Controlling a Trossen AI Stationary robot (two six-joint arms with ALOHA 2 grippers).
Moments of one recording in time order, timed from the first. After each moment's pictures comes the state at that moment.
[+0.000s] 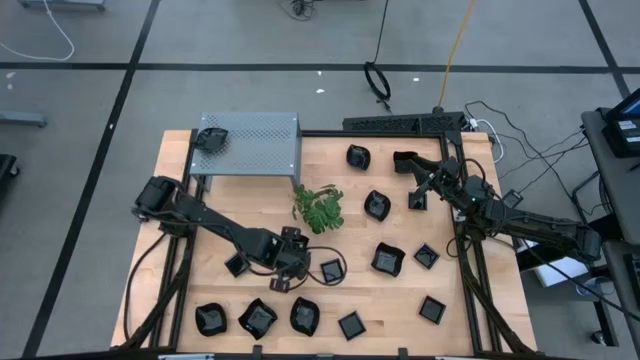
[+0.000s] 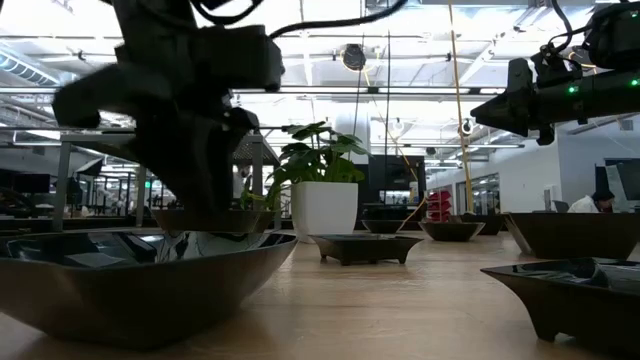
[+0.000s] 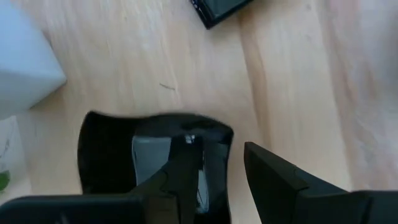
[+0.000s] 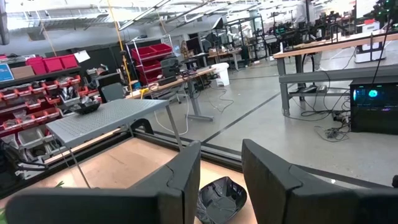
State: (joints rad) left arm -0.35 1.84 1.16 -0.57 -0.18 -0.10; right arm -0.40 0.33 0.02 0.39 0.36 0.22
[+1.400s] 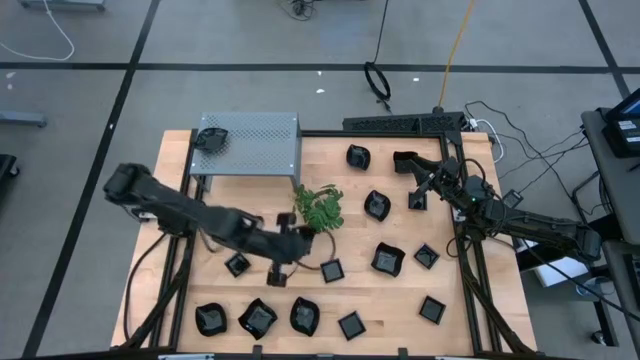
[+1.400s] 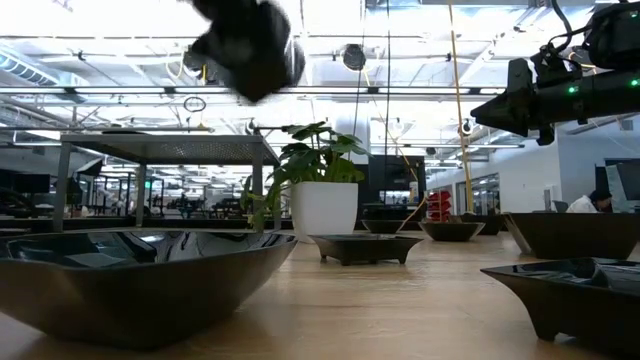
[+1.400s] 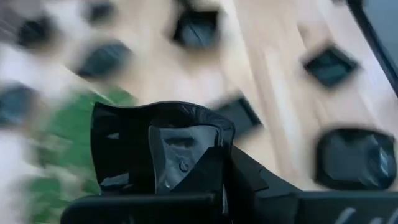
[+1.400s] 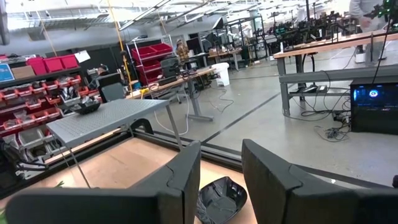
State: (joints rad) left arm -0.35 1.50 1.24 -0.55 -0.26 -0.07; right arm -0.40 0.33 0.02 0.39 0.36 0.22
